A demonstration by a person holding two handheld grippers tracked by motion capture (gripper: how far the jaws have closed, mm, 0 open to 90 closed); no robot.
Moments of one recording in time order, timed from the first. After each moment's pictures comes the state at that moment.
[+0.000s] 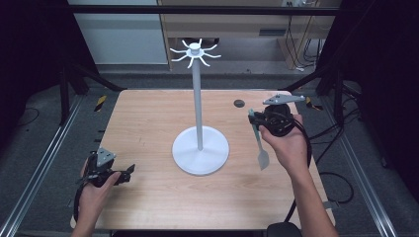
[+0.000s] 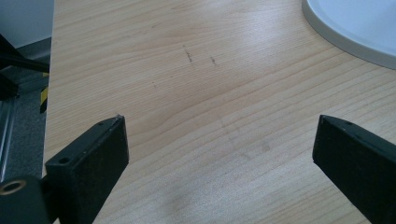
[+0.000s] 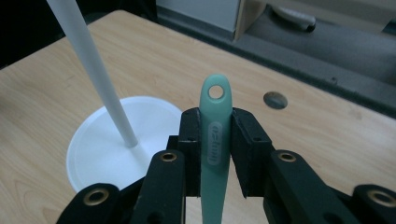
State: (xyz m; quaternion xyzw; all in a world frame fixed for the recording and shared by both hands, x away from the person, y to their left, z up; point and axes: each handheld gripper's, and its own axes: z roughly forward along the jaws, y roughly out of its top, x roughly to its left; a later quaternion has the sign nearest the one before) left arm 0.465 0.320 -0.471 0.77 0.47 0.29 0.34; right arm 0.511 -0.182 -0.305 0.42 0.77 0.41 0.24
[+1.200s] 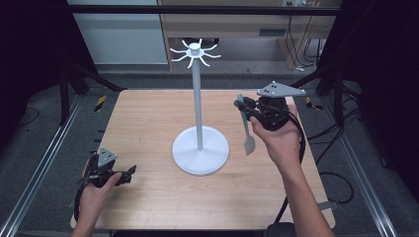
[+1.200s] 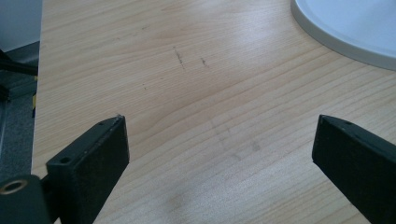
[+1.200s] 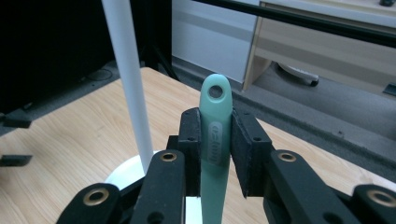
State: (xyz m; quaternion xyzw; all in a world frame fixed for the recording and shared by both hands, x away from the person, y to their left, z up) left arm 0.464 0.317 -0.471 0.77 0.46 0.28 0.34; right arm 0.495 -0.153 -0.263 0.37 0.74 0.49 0.27
